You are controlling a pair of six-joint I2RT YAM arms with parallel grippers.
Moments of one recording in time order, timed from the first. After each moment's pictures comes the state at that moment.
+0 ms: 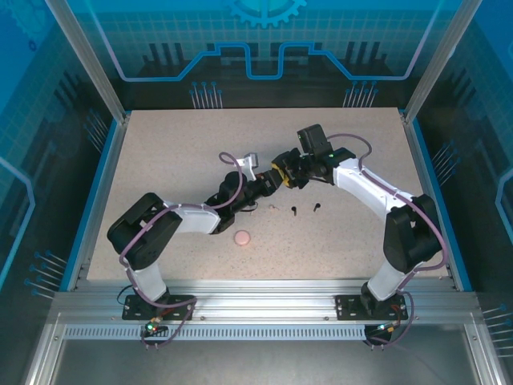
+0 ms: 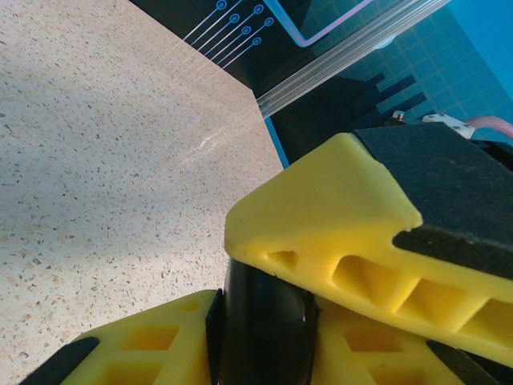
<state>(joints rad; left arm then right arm) -0.66 1.77 0.79 0.84 0.09 -0.95 0.46 1.67 1.31 -0.52 -0.34 1.36</state>
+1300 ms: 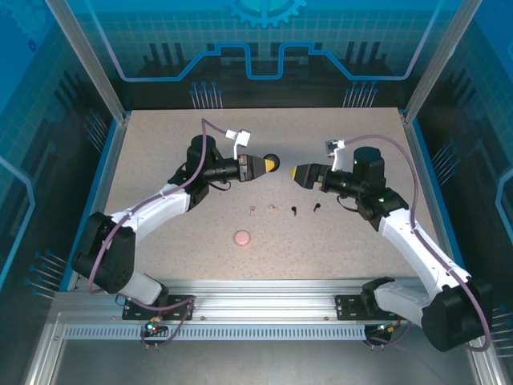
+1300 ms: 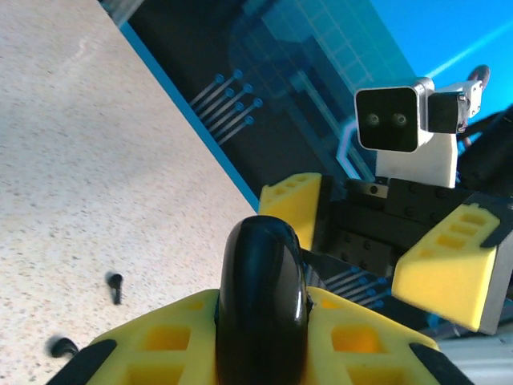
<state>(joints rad) -0.43 1.51 0.98 0.34 0.83 -0.73 0.30 1.10 0.85 -0.14 -0.64 0.56</state>
